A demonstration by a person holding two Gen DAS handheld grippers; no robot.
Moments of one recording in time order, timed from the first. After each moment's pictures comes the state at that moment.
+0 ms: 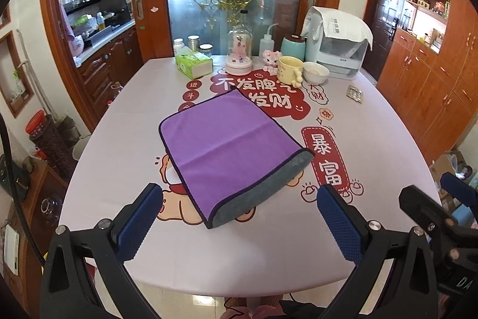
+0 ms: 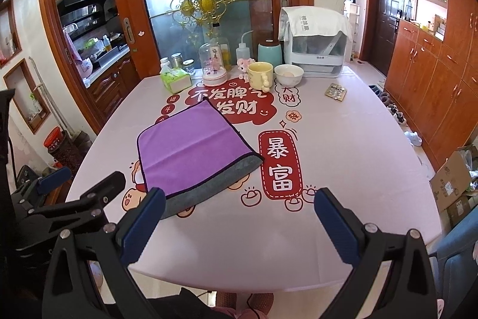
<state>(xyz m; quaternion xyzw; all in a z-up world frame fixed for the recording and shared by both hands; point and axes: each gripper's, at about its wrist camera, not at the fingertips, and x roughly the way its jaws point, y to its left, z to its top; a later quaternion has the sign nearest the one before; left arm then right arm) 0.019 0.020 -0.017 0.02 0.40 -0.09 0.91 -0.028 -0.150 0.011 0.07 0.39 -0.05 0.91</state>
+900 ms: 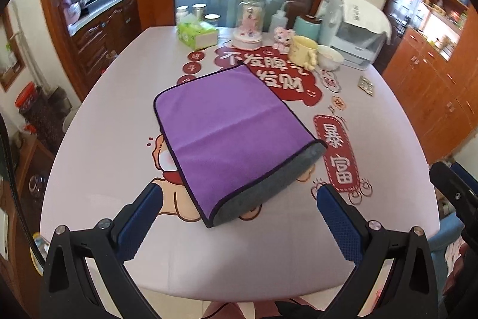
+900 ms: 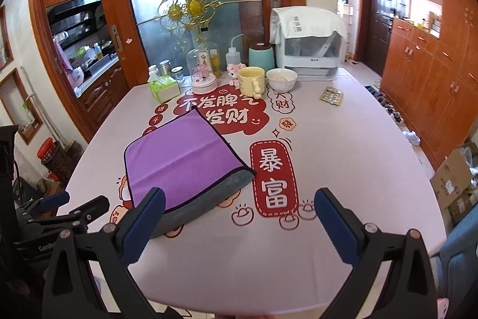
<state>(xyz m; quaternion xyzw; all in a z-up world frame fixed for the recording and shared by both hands) 0.076 0.038 -0.057 -0.03 0.46 -0.08 0.88 0.020 -0.181 -0.005 0.07 0.39 -0.04 0.92</state>
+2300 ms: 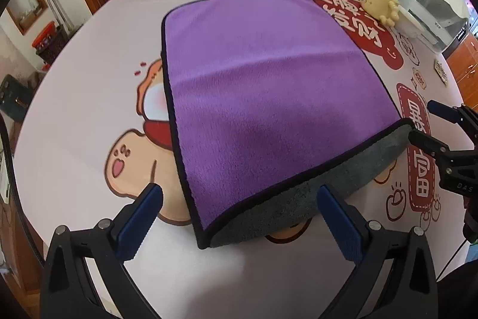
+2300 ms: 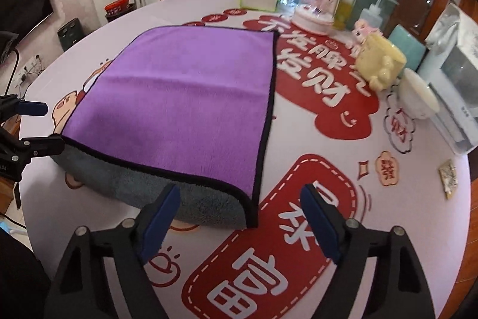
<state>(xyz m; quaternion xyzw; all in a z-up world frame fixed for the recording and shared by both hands) 0.153 0.027 -0.223 -0.06 0.57 0.03 0.82 0.205 -0.197 -0.192 -0.17 0.48 0.25 0.82</state>
